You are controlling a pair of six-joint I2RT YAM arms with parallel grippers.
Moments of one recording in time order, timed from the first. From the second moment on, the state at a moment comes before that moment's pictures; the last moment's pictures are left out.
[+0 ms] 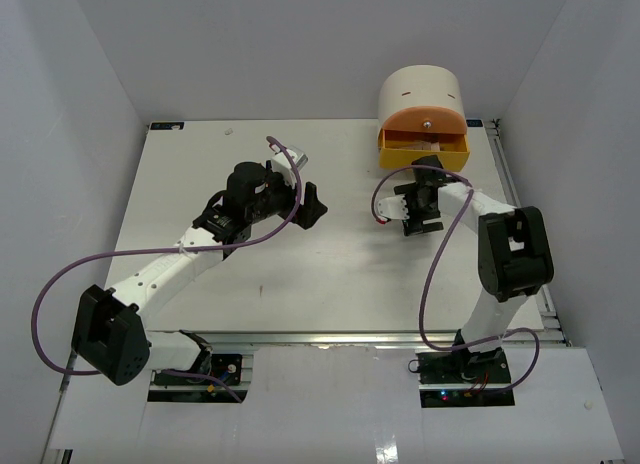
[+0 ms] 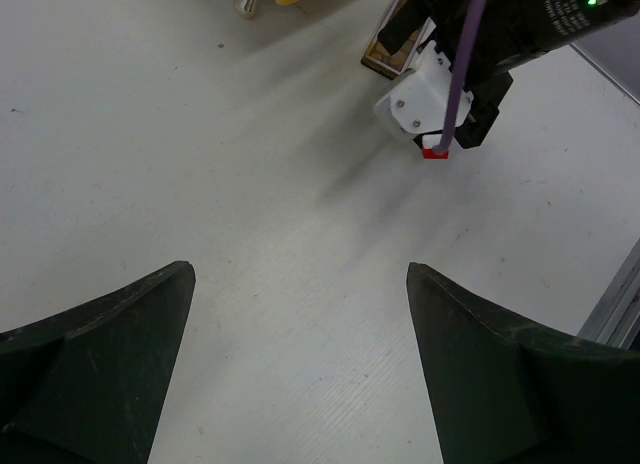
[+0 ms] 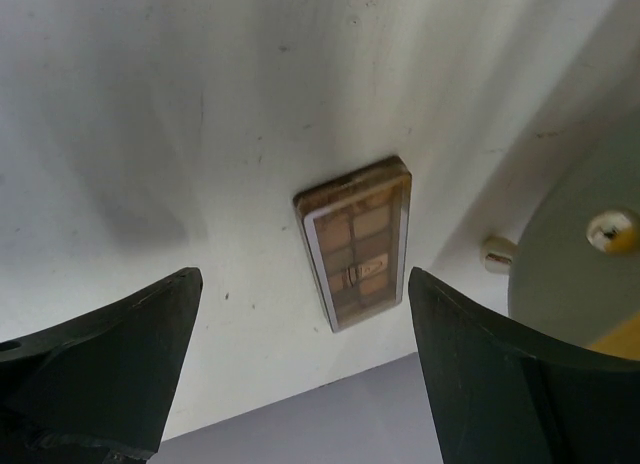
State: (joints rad) left arm -0.57 1.30 0.99 -0.03 0.27 -0.09; right arm 0.24 1.78 1.15 -0.52 0.01 -1.59
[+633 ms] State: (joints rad) left arm -0.57 1.29 0.99 -0.03 0.27 -0.08; right arm 0.24 2.01 1.38 -0.57 0.15 -1.77
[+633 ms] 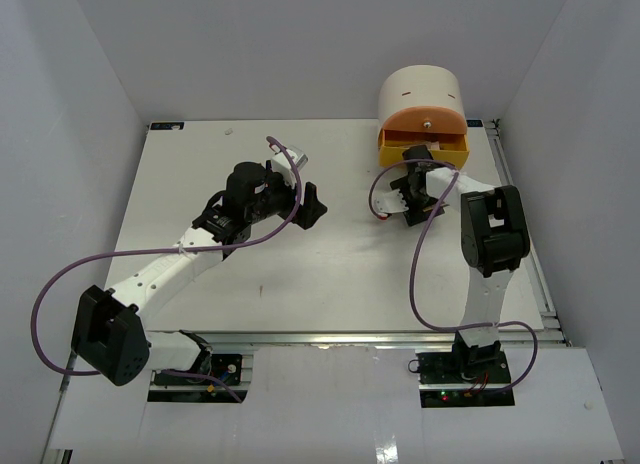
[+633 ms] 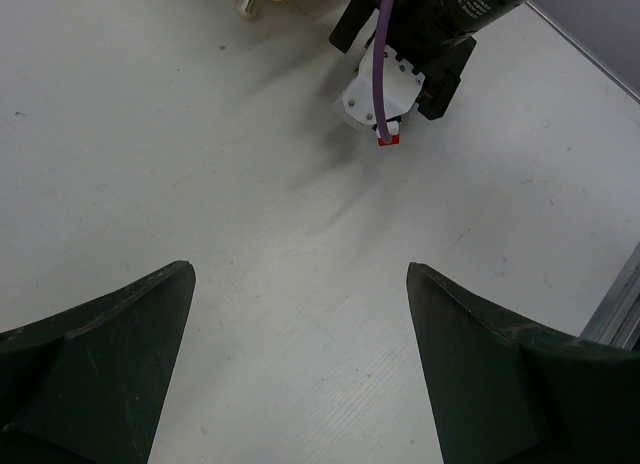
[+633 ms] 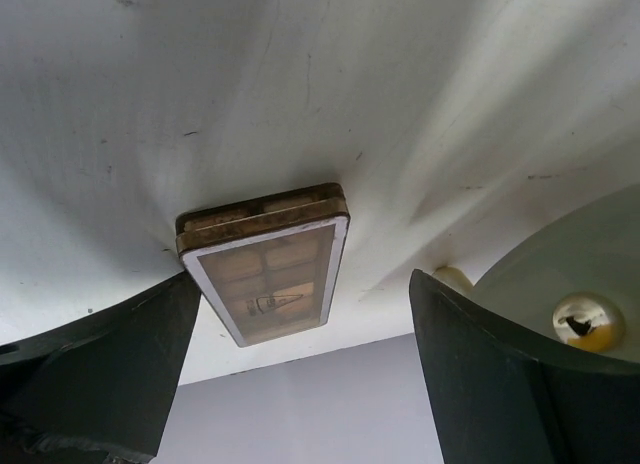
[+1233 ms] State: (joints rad) left arm -0.57 1.29 0.99 -0.03 0.27 -0.08; right arm 0.25 2.17 1.64 -0.87 0.16 -1.74
